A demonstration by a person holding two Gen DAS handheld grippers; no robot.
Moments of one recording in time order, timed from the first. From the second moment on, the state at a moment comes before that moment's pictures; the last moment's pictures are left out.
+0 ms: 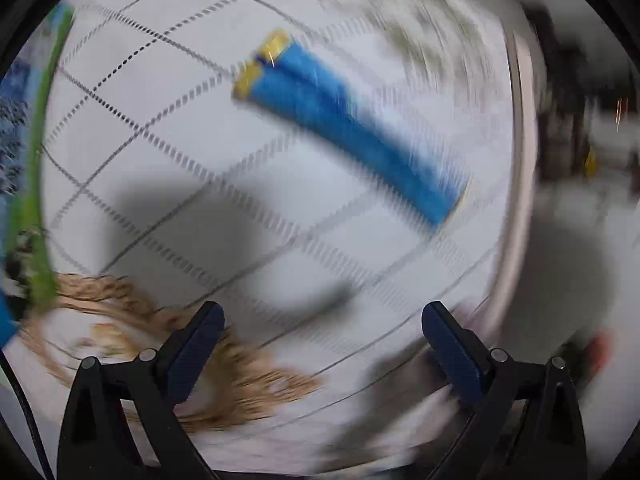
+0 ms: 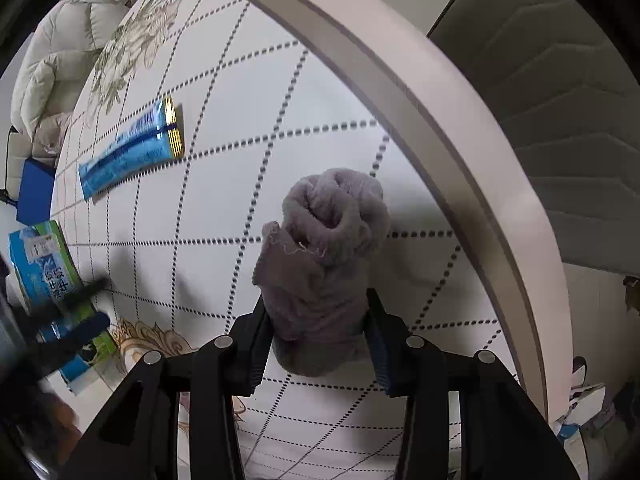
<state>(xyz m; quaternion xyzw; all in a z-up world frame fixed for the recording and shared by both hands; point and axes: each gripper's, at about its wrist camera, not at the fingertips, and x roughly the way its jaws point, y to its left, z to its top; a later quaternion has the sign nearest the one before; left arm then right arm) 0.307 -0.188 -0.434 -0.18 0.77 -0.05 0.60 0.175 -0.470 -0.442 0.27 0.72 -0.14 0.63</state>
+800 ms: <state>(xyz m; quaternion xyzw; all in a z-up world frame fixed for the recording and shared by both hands) 0.338 -0.234 -0.460 0.03 0.76 -0.03 0.64 0.187 -0.457 -0.443 0.22 0.73 -0.13 0.63</state>
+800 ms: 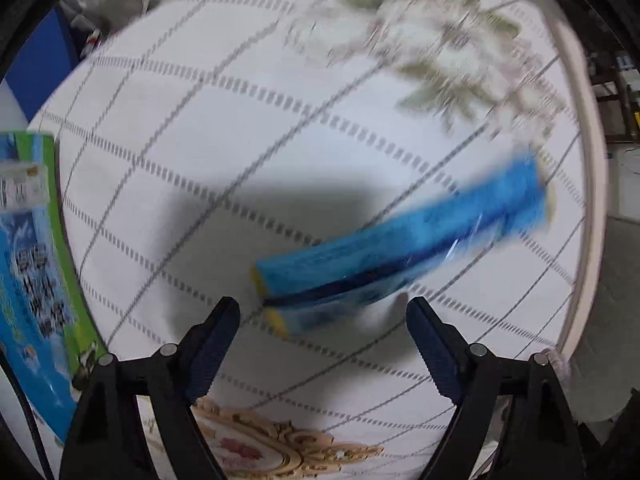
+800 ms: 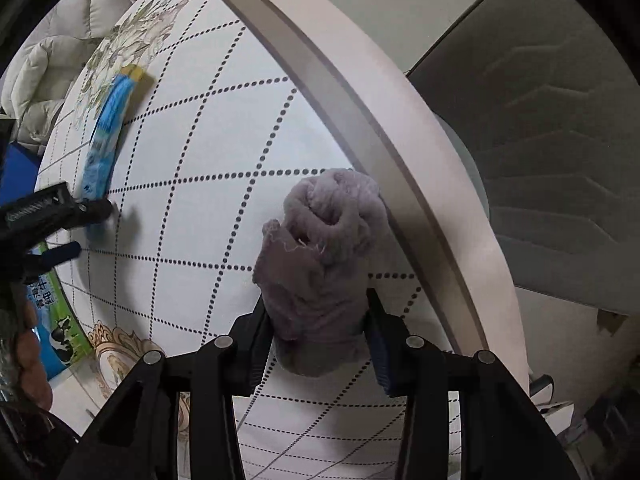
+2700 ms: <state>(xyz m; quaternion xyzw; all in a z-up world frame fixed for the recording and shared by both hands) 0.311 0.108 -0.299 -0.08 0.67 -0.07 0.73 0.251 -0.070 -0.285 0.17 0.68 0.16 0.69</state>
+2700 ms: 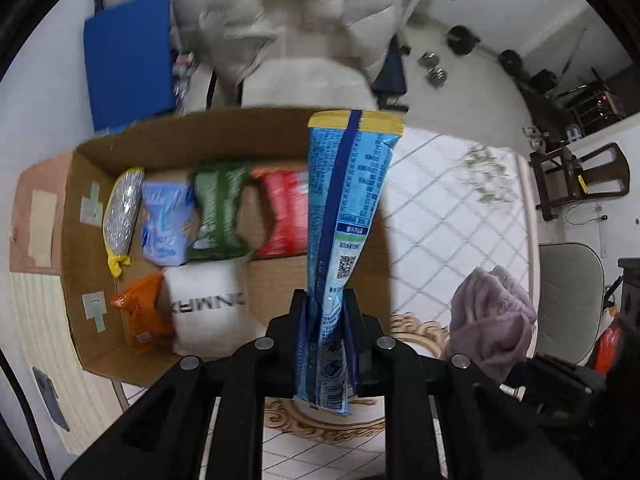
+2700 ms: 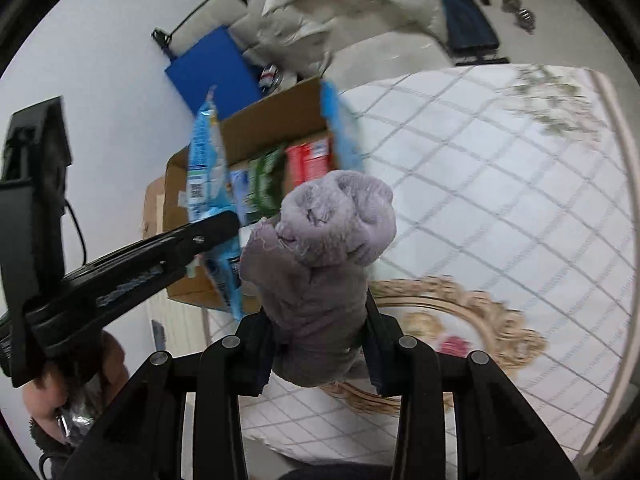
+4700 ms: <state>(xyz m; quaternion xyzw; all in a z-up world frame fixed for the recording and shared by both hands) 0.219 0.199 -0.246 -0.05 0.60 0.07 0.80 0.248 0.029 -0.290 -0.04 0.66 0.06 0.75</state>
